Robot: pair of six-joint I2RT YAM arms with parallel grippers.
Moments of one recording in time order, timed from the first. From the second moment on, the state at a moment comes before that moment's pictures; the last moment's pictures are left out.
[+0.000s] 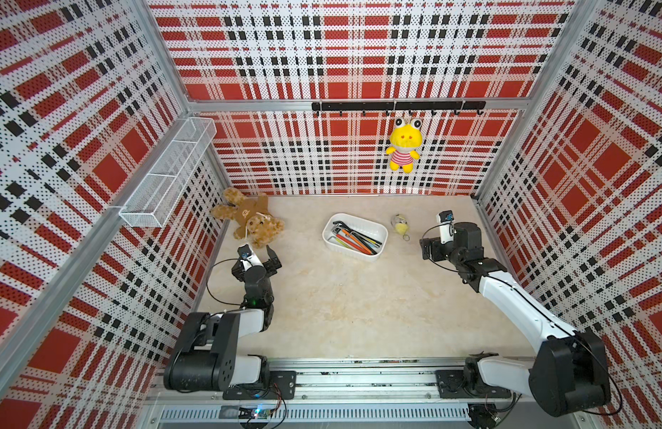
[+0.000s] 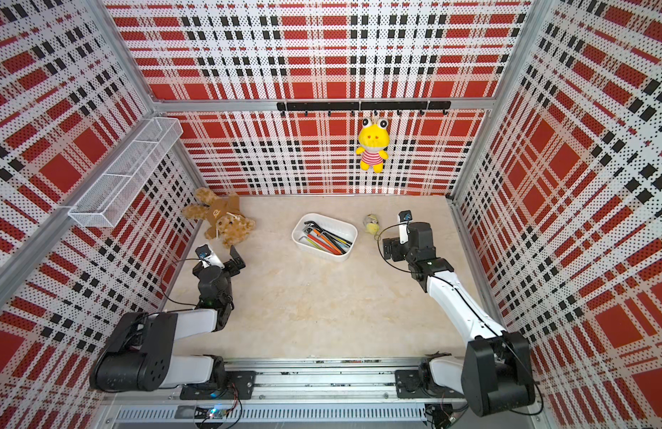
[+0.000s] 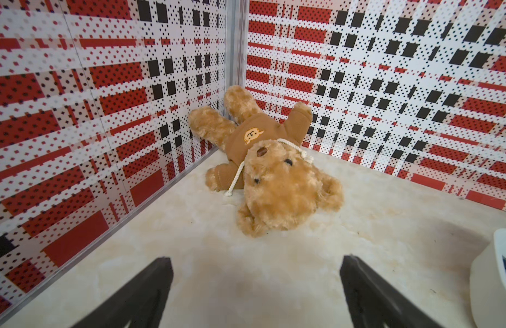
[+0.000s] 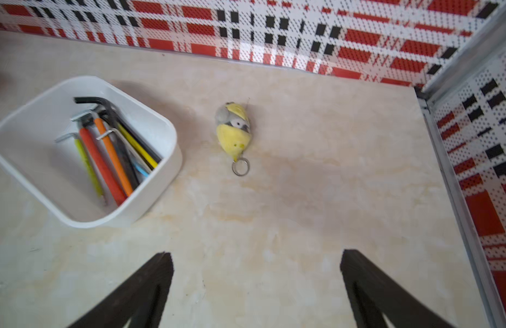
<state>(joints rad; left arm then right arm) -0.02 1.41 0.25 1.04 -0.42 -0.17 0.16 1.27 0.85 -0.17 0.02 -0.01</state>
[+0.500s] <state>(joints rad) -0.02 1.56 0.19 1.32 -0.33 -0.12 0.09 1.50 0.46 0.62 0.17 -0.03</state>
